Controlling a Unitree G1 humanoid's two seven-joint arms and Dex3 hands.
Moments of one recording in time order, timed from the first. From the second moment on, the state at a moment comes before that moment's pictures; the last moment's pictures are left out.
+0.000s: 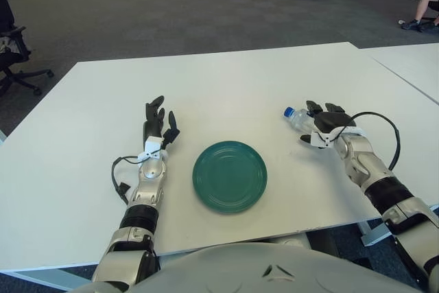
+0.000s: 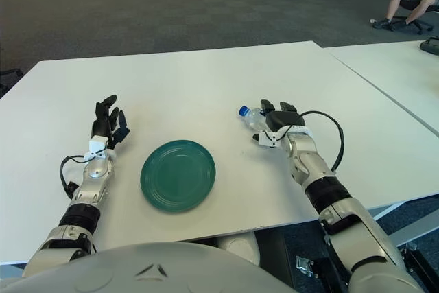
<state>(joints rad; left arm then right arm) -0.13 0.07 0.08 0.58 0.10 -0.42 0.26 -0.31 -0.56 0.48 0.43 -0.85 0.18 0.13</state>
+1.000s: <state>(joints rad) -0.12 0.07 0.09 0.56 0.12 -0.41 0.28 -0.41 -0.54 0.53 0.56 -0.87 0.13 0.13</state>
